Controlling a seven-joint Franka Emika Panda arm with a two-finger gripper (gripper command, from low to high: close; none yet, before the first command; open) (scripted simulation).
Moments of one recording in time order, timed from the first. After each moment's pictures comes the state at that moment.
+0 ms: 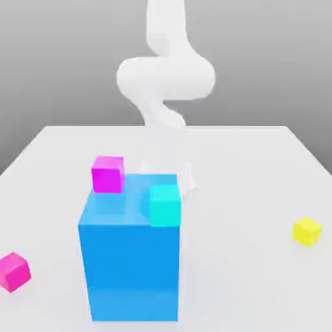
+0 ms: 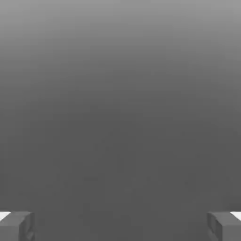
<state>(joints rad) -0.02 -0.71 -0.04 -2.31 0.00 2.33 0.79</state>
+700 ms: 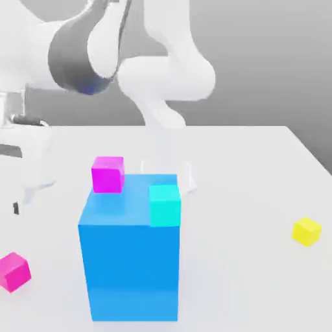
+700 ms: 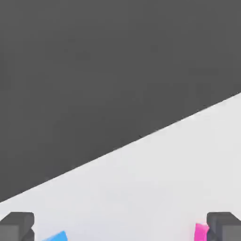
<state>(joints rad) -0.23 0.06 -0.33 -2.40 0.16 2.61 0.60</state>
